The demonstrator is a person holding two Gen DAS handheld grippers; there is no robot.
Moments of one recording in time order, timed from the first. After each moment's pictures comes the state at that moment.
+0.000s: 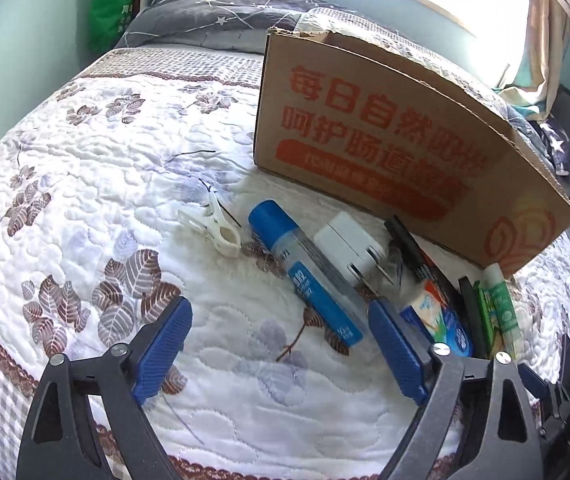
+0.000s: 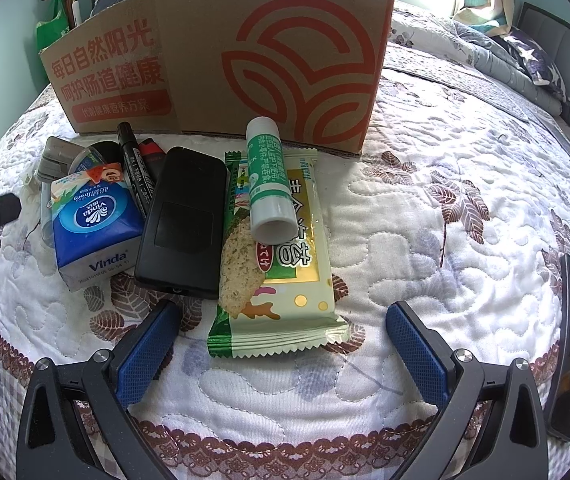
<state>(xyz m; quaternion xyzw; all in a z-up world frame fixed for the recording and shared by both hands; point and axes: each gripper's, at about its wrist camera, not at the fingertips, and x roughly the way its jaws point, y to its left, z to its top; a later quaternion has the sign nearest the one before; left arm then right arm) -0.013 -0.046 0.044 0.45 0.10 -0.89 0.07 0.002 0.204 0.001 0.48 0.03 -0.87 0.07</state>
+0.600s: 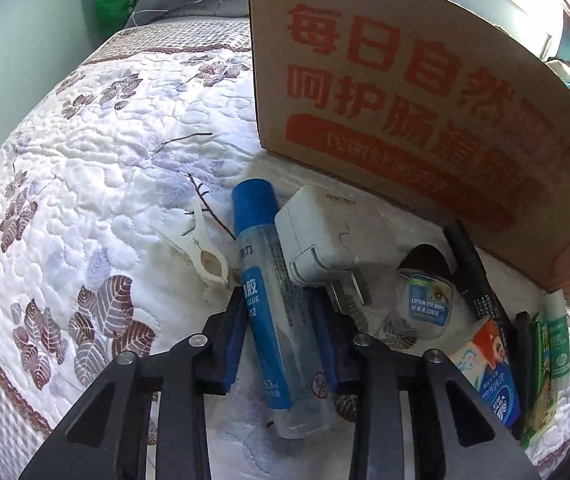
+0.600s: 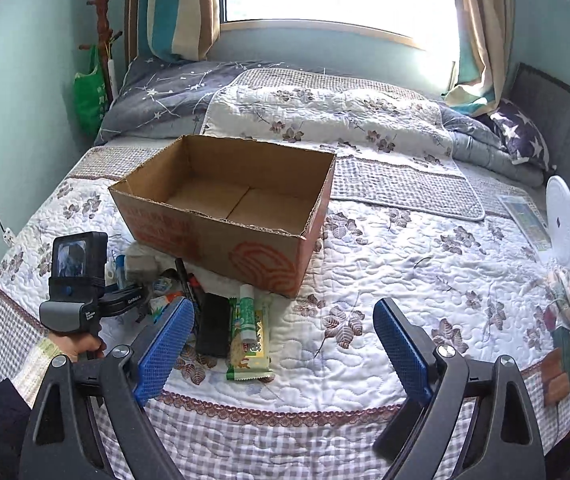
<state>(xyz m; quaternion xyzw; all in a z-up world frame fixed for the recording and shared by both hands) -0.056 -0.029 0.018 0.51 0.06 -0.85 0.12 0.033 0.250 0.190 0.41 0.03 -0.91 0.10</state>
